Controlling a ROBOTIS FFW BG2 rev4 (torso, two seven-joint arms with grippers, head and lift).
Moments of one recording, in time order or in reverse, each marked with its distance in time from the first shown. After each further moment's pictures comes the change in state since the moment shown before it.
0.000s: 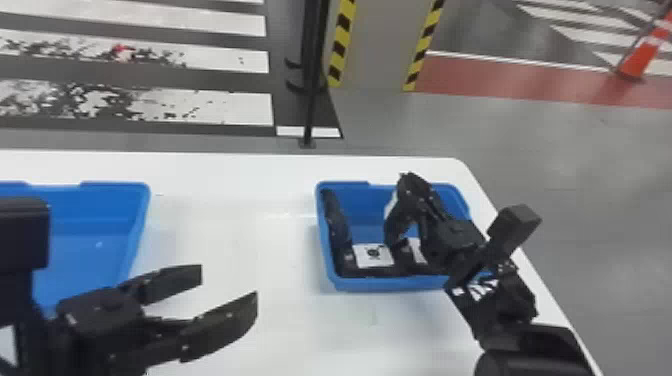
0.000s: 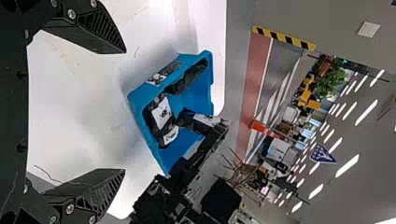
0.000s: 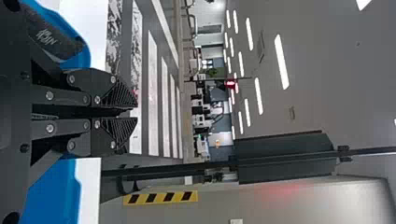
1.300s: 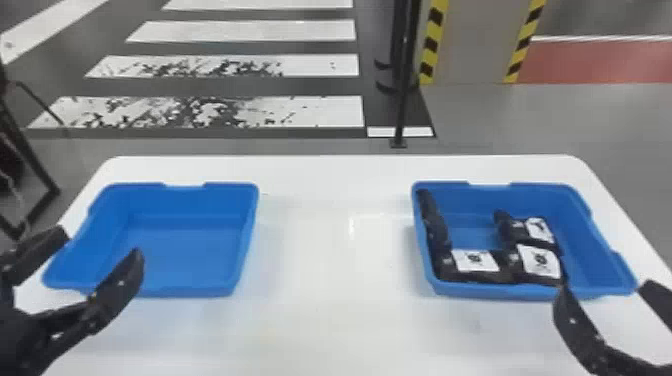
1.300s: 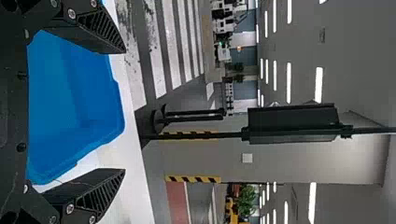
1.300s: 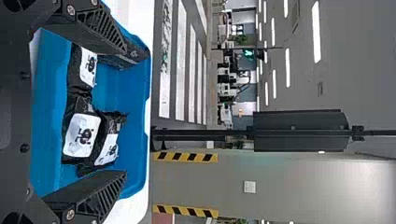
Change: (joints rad) left arm 0.414 -0.150 0.418 0.093 -0.290 -0.934 -0.028; right arm 0.643 0.094 -0.098 -0.558 0.051 0.005 -0.080
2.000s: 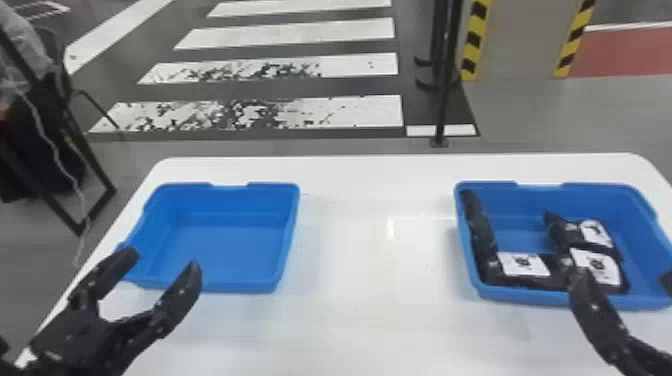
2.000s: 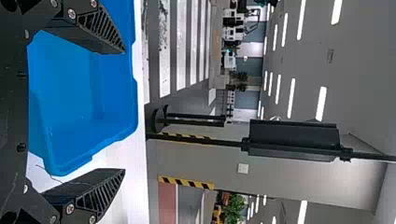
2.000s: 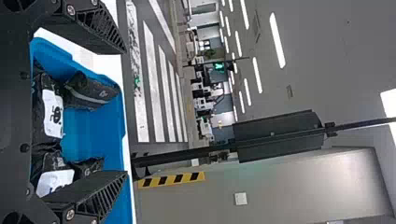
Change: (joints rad) left arm 0.021 -0.004 -0.048 0.087 0.081 -0.060 0.032; right arm -0.035 0.000 0.132 0.033 -0.092 -0.089 -0.023
